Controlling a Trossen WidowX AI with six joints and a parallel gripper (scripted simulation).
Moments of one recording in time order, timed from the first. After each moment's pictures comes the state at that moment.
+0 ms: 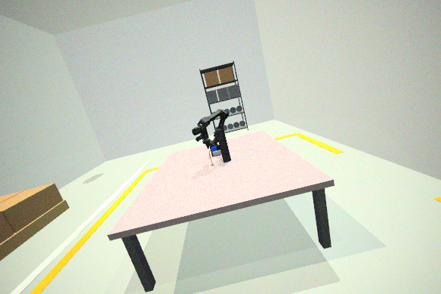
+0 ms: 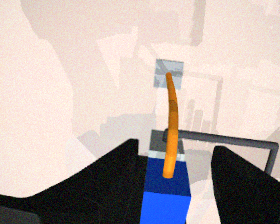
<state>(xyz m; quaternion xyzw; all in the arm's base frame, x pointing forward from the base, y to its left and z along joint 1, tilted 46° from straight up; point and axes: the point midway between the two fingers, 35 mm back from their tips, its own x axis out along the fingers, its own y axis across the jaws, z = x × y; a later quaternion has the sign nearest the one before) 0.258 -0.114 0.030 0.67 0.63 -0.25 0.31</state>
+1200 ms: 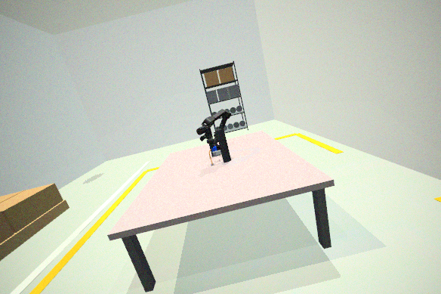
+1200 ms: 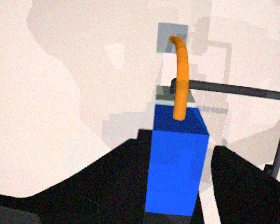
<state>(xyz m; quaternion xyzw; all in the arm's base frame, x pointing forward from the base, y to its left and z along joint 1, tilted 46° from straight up) 0.259 -0.085 0.052 0.67 0.63 -0.25 0.29</state>
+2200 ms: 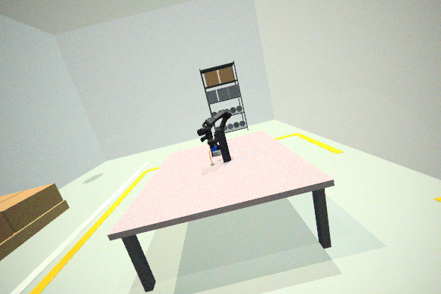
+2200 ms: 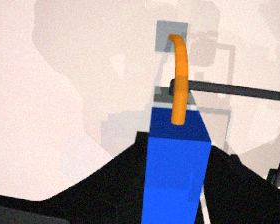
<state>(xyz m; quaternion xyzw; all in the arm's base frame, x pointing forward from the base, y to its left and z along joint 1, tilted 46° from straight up) 0.259 -0.076 0.047 0.67 0.63 -0.25 0.29</state>
